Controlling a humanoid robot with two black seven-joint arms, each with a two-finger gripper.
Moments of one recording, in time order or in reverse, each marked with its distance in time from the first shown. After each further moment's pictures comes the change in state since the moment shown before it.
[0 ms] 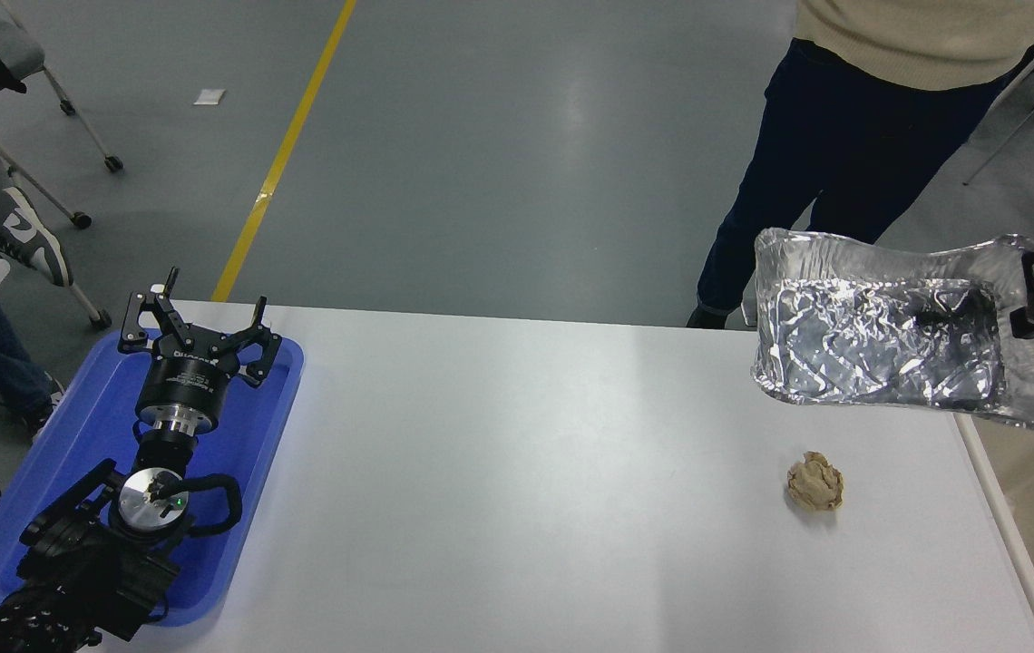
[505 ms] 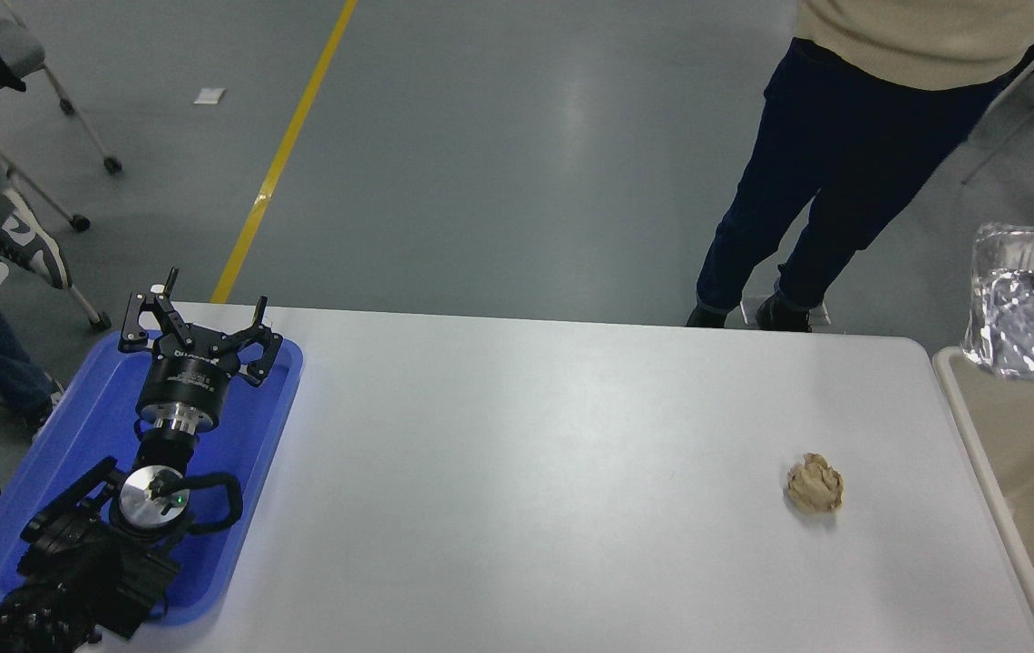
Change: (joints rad) left arm -0.001 0.000 0.001 0.000 0.000 0.000 -0.002; right arm -0.461 -0.297 0.142 -0.615 -0.169 0.028 0.035
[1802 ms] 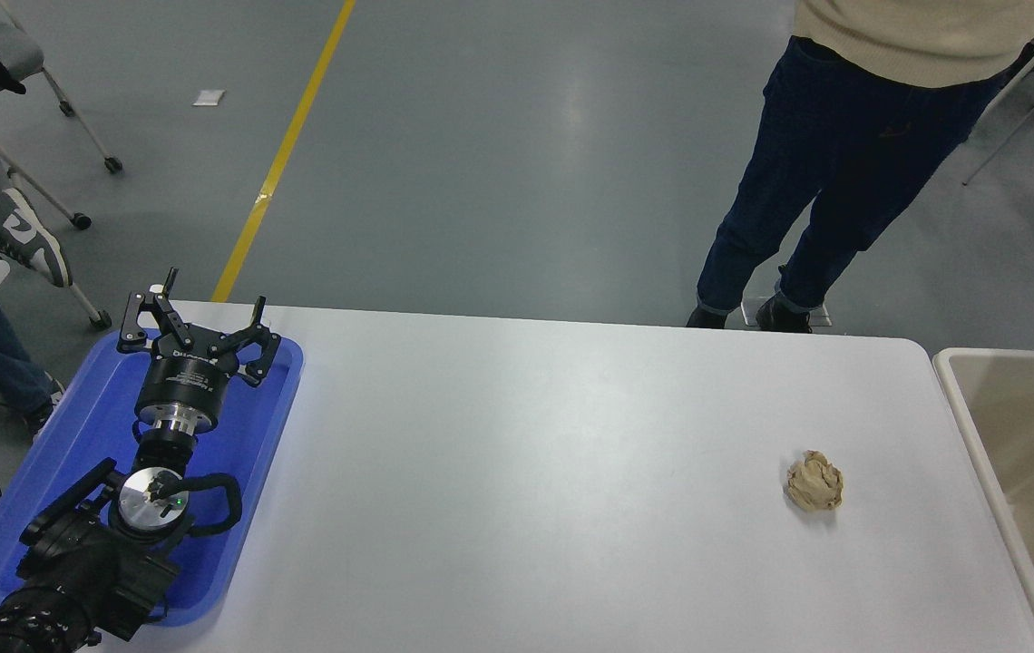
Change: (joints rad) left arm 0.001 0.000 -0.001 0.001 -0.002 0.003 -0.003; right arm -1.546 0.305 1.409 -0.746 0.842 -0.645 -0.322
